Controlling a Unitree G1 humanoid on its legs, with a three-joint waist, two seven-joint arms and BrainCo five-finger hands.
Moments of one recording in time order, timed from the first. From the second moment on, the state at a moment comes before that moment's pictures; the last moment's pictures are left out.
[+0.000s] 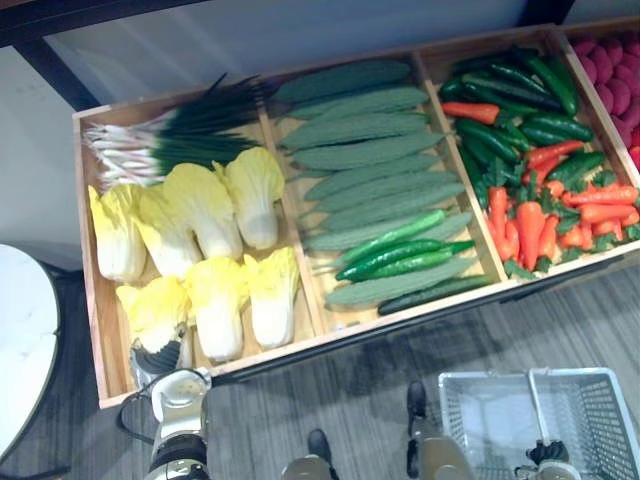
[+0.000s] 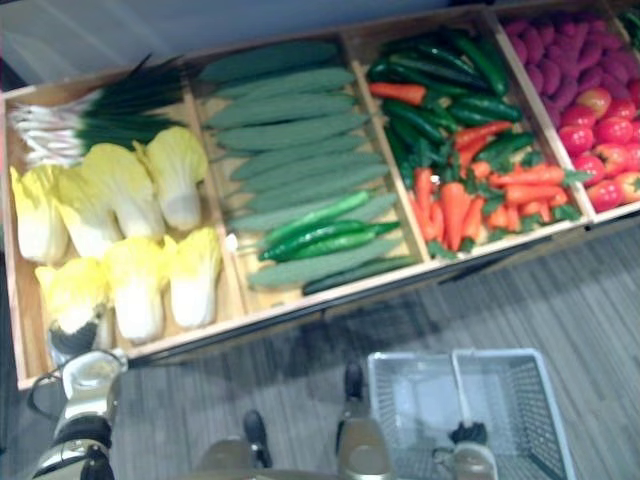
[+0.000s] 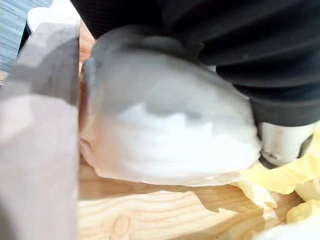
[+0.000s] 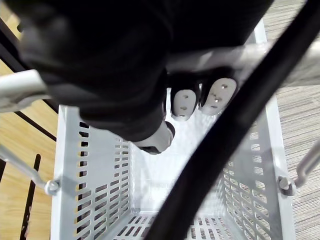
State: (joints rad) left arm -0.20 0.29 0.44 0.83 0.16 -0.08 0.54; right arm -0.01 -0.21 -0.47 1.08 -0.34 -0.03 -0.19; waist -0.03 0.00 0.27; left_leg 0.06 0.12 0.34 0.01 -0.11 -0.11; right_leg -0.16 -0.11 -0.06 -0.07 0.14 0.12
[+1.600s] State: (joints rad) left arm 0.07 0.24 0.34 -0.20 0.49 -0.03 0.38; right arm 0.14 -0.22 -0.54 1.03 -0.35 -0.03 -0.11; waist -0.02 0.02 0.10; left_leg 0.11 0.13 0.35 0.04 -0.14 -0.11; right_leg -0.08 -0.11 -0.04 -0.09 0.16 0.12
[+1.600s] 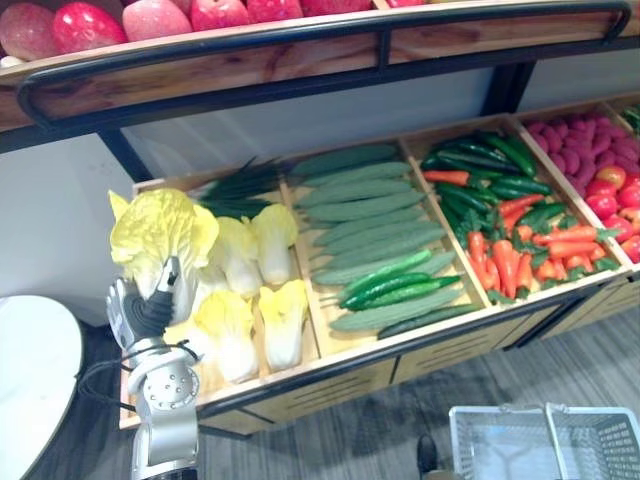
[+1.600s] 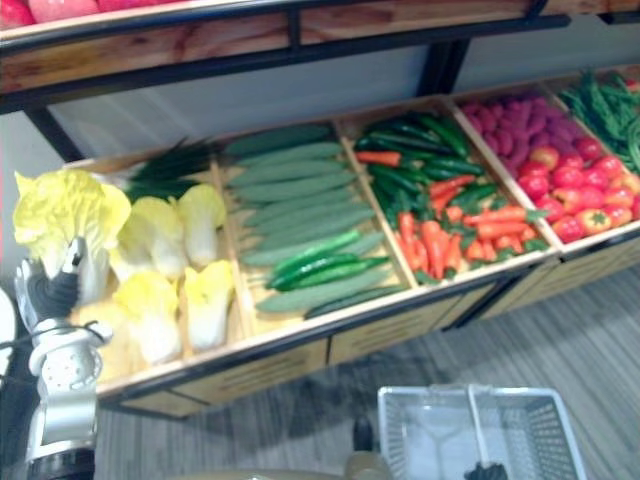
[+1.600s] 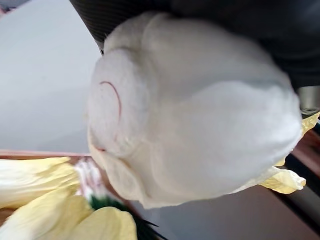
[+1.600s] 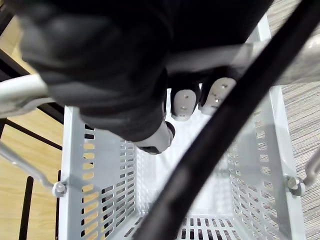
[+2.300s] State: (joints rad) left arm -0.18 0.60 -0.41 -0.19 0.30 -0.29 0.07; right arm 0.03 -0.68 -0.09 0.60 -0.44 -0.10 0.06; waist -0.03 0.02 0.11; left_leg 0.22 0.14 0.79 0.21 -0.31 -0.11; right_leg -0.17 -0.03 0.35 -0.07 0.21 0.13
